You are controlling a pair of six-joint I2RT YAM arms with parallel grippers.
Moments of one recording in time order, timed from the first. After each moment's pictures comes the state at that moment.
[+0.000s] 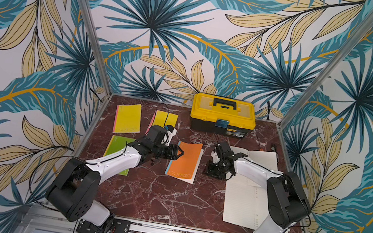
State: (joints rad) left arm -0.46 1.46 0.88 -0.16 0.39 -0.52; right arm 0.45 1.74 1.04 -0.56 -0.21 0.52
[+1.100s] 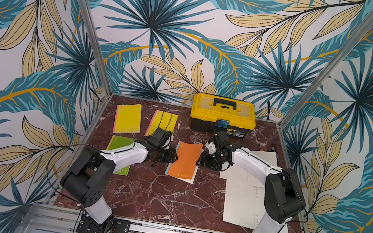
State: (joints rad) left arm -0.46 1.62 0.95 -0.29 0.28 -0.50; right arm 0.47 1.84 1.26 -0.65 -0.32 0.47
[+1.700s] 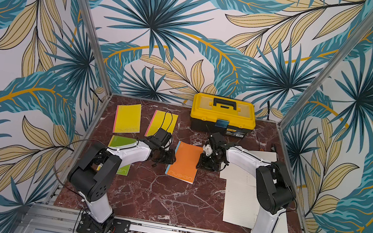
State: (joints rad) left arm -0.46 1.69 0.97 -0.33 0.25 -0.49; right arm 0.48 1.95 1.29 -0.65 -0.31 0.46
